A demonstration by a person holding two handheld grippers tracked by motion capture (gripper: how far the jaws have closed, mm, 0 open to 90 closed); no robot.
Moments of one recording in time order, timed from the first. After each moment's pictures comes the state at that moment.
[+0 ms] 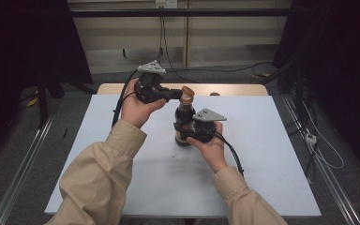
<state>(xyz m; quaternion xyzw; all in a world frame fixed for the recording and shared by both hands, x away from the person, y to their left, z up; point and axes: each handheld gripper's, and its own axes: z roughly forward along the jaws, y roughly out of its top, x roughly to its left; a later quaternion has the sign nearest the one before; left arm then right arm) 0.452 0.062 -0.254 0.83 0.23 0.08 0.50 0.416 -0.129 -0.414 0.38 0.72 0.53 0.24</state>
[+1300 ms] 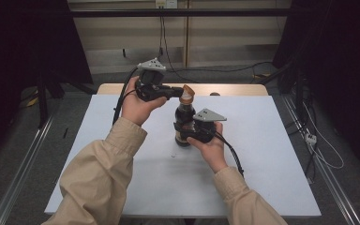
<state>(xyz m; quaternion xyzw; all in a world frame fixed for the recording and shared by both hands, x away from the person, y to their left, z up) 0.455 0.060 -0.250 0.83 0.23 0.07 0.51 0.416 -0.129 -0.414 0.38 0.72 0.53 0.24</state>
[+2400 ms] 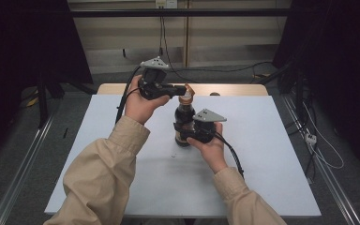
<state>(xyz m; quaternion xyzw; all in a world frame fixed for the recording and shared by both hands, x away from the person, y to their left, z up) 0.458 0.053 -0.248 0.82 0.23 0.07 0.51 0.416 -0.128 -0.415 0.38 0.72 0.53 0.24</state>
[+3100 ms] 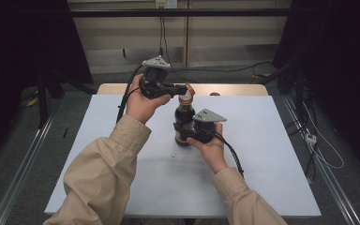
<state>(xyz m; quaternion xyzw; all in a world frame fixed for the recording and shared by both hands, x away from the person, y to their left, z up) 0.459 0.049 -0.246 0.83 0.23 0.07 0.51 0.416 -0.128 -0.415 0.38 0.72 0.53 0.24</state>
